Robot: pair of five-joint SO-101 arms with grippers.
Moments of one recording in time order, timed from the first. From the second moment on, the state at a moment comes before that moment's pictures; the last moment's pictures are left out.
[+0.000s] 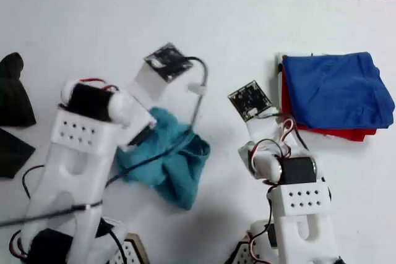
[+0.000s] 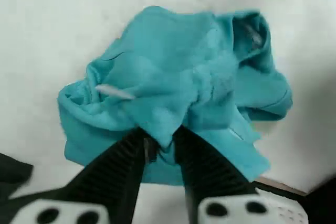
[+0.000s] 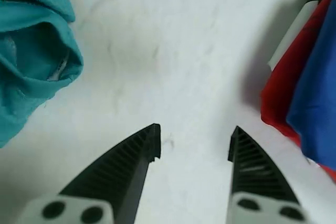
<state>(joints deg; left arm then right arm) 7.1 -25.3 10.7 99.9 -25.5 -9.3 -56.7 58.3 67.1 27.6</state>
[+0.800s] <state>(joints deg) -7.8 -24.3 19.6 93.7 -9.8 -9.3 -56.7 61.9 63.1 27.6</state>
